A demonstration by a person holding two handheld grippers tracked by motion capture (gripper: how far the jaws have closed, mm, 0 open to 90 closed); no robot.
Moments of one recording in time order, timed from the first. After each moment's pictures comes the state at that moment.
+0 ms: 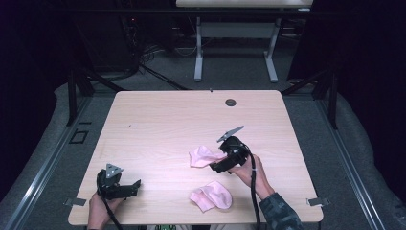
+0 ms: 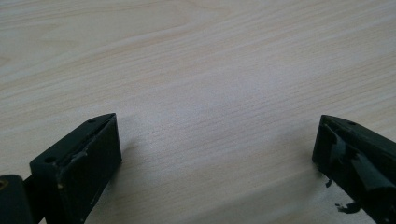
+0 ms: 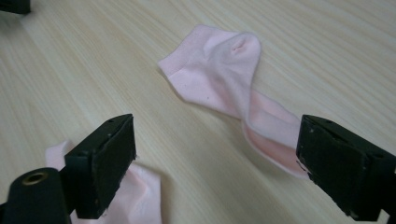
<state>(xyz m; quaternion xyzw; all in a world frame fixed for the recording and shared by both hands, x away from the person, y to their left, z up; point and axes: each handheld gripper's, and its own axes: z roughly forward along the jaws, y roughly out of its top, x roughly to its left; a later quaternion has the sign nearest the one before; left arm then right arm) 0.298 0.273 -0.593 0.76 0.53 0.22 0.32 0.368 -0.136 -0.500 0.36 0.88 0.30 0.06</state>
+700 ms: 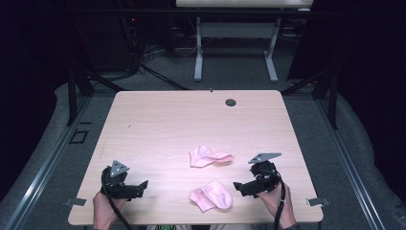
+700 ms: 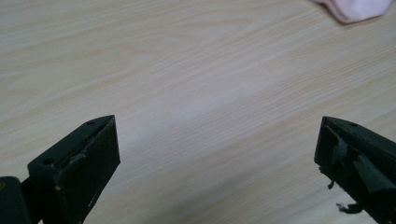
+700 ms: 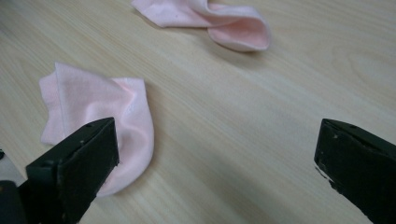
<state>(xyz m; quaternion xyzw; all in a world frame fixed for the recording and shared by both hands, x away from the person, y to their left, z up) 0.285 0.237 -0.547 0.79 0.48 0.20 0.34 0.294 -0.210 -0.522 0.44 0.83 0.32 0.09</state>
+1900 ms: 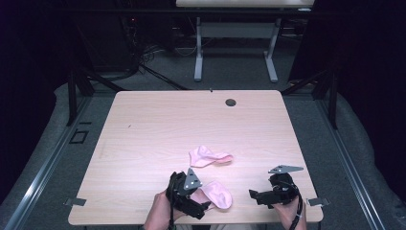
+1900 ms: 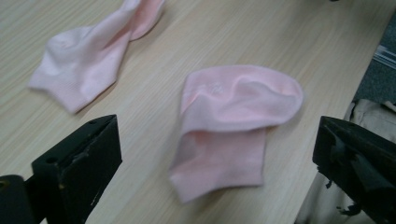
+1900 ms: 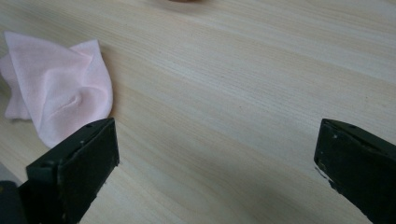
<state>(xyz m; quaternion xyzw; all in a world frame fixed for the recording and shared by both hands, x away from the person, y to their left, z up) 0.258 0.053 -0.520 0.89 0.27 0.10 0.35 0.267 -0.255 -0.544 0.51 0.79 0.33 0.09</state>
